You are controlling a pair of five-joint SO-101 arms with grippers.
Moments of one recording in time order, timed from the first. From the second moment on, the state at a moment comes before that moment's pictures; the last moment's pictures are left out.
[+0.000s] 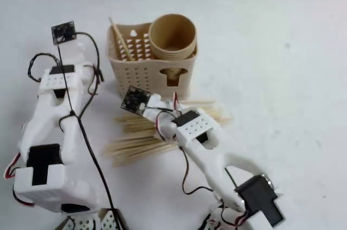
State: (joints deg) left arm -14.2 5.8 24.3 45.6 12.0; right arm -34.6 -8.3 47.9 33.3 39.3
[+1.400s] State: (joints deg) left arm -14.2 5.8 24.3 45.6 12.0; right arm -35.0 -30.5 8.1 41.0 15.6
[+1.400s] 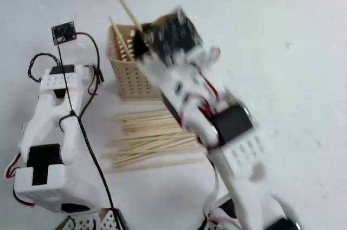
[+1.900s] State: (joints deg) left arm -14.2 5.8 24.3 45.6 12.0; right arm -36.6 -0.8 -15.0 20.9 13.8
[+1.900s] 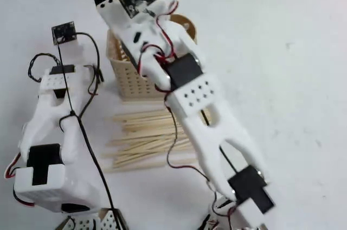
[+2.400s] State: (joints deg) left arm -14.2 5.8 24.3 45.6 12.0; right arm -37.1 2.2 -0.5 11.5 9.1
